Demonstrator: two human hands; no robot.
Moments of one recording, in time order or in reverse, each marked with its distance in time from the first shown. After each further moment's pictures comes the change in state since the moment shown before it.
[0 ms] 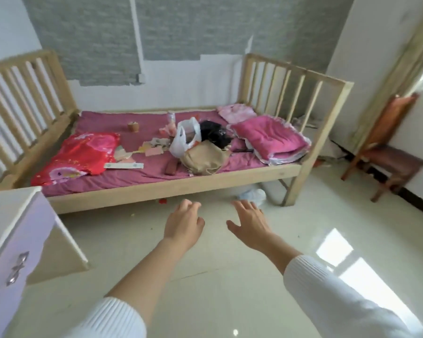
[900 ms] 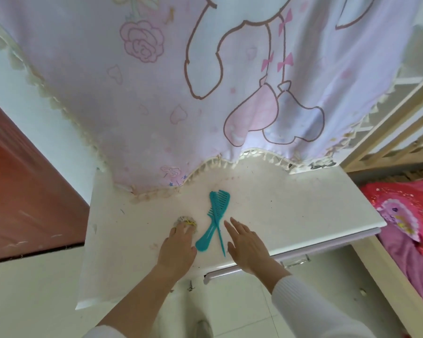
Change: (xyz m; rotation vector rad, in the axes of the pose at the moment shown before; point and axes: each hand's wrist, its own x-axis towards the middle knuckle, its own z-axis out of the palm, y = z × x) left_hand -0.316 -0.496 -0.117 -0.025 0.328 -1.518; right_hand 0.062 -0.619 0.381 -0.221 -0.754 -1.526
